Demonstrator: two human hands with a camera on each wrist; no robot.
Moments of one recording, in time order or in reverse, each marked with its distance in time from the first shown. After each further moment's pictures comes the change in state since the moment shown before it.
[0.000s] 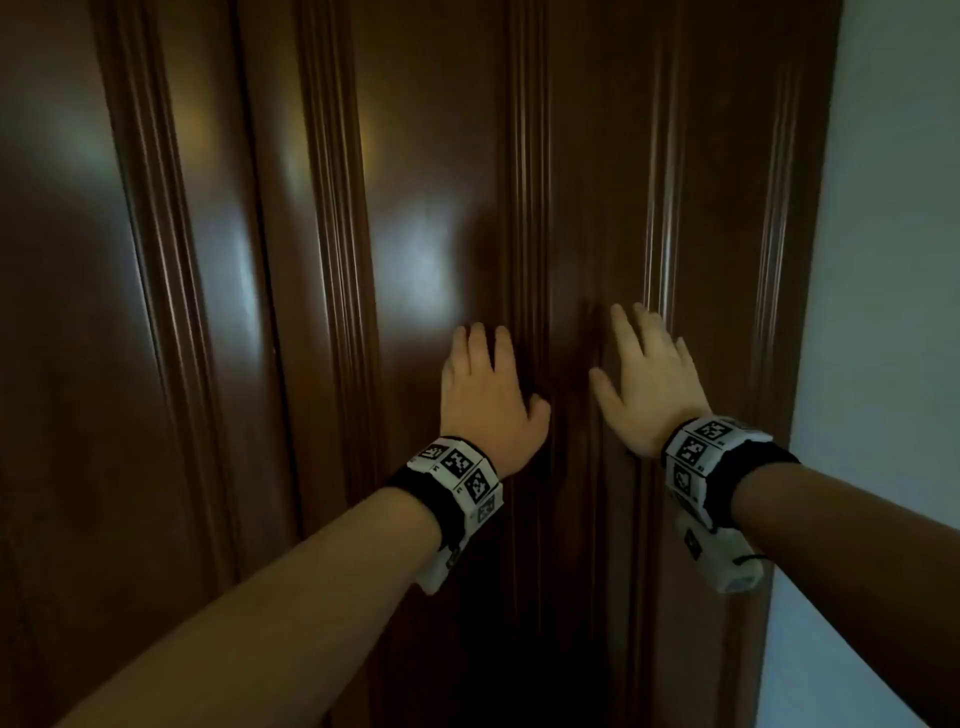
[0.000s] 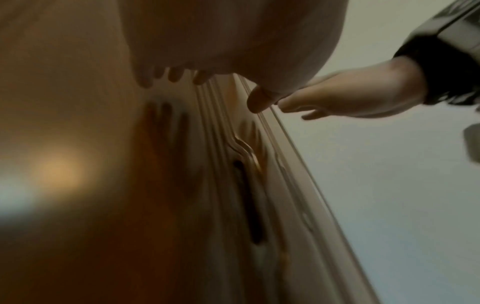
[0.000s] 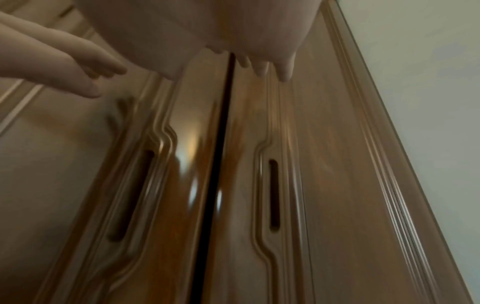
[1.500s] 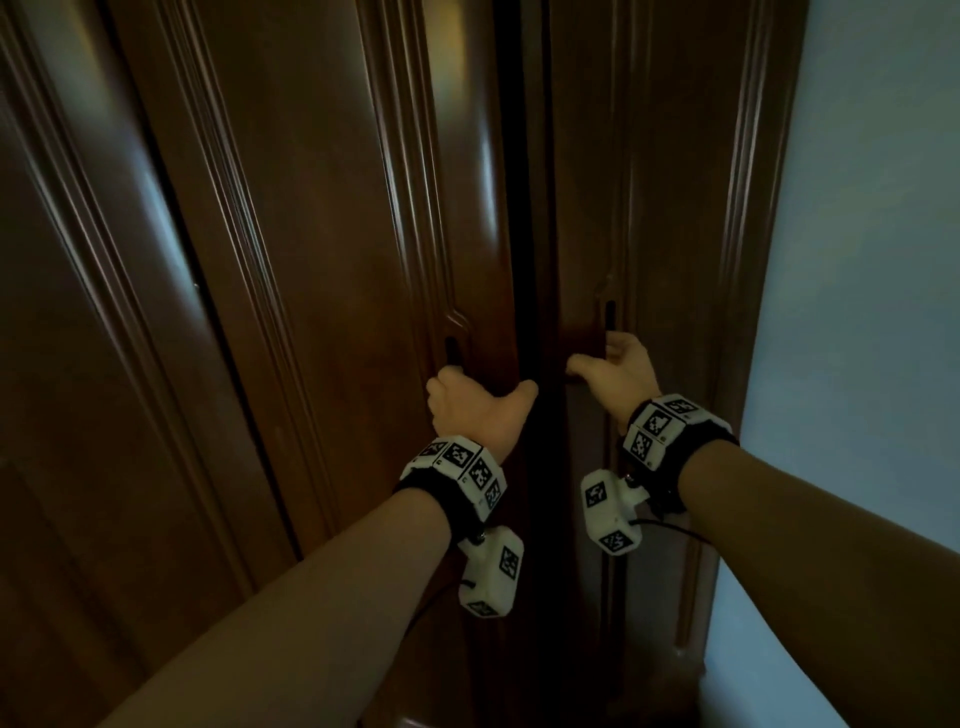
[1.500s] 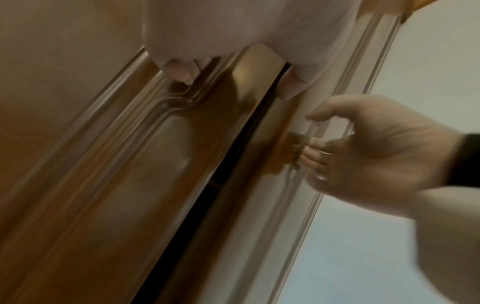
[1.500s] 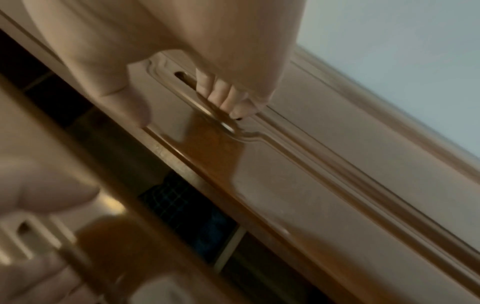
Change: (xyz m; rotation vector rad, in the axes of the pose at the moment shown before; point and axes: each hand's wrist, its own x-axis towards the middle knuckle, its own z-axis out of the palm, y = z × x) left_hand -0.054 0.098 0.062 -0.524 -0.088 -0.766; right_hand -0.041 0.092 0.057 1.089 -0.181 0.670
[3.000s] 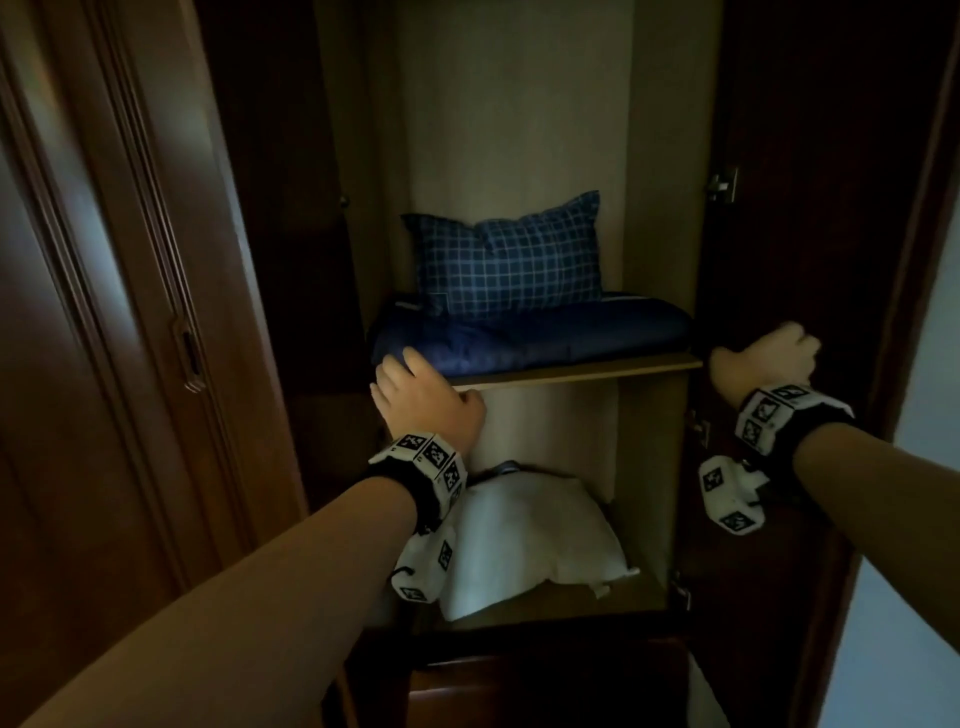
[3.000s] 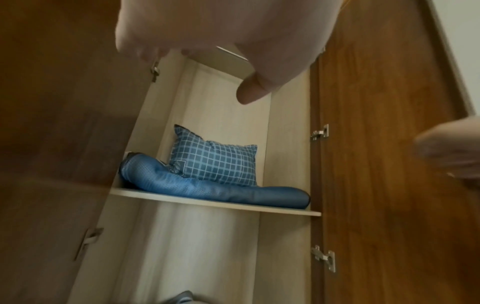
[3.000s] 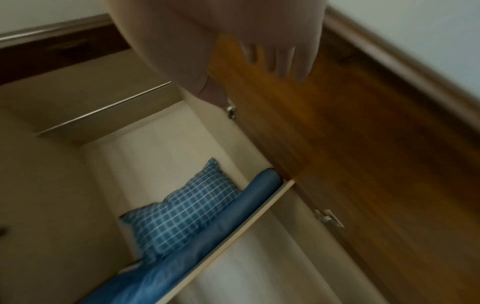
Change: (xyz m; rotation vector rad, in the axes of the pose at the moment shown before) left_hand -0.168 -0.005 -0.159 0.512 0.345 0.203; right_hand -0.159 -0.065 -0.167 -0.572 0.560 0.044
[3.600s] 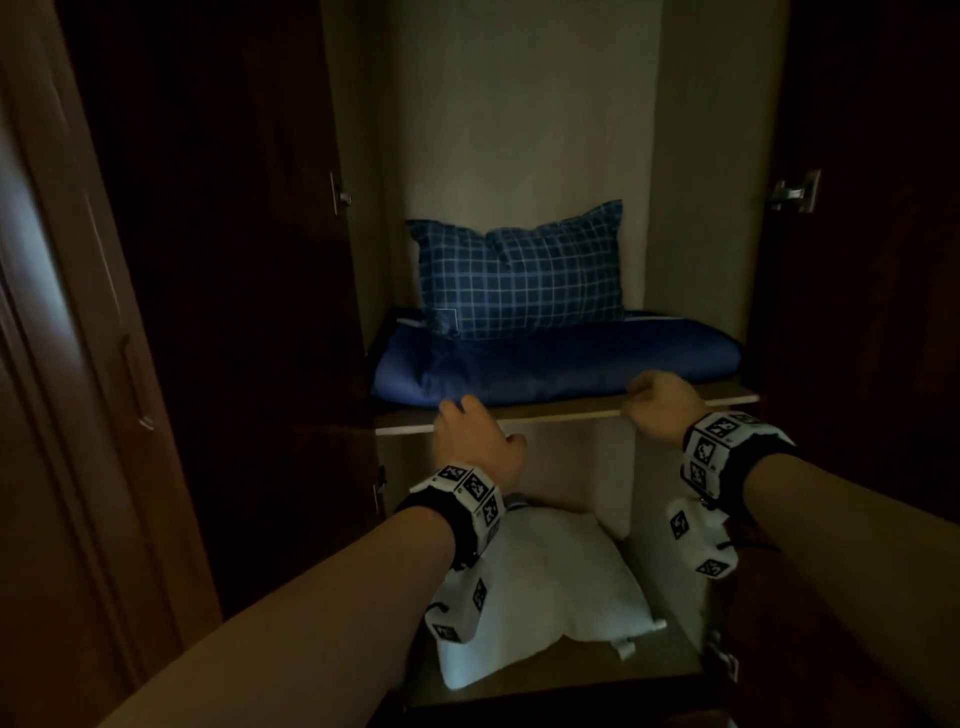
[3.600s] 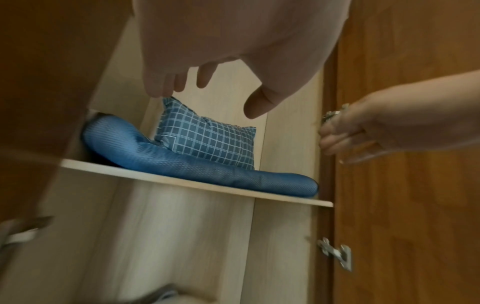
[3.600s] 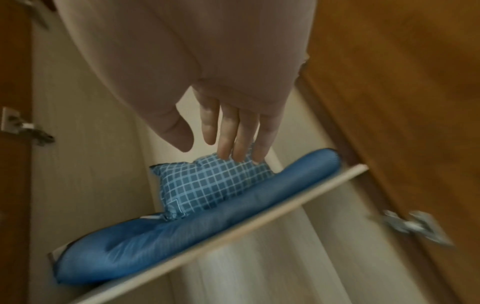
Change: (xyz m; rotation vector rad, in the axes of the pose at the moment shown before) left_hand 0.086 -0.025 0.109 -0.173 -0.330 0.074; right_hand -0.019 -0.070 0.161 -0.026 -0.594 -0.474
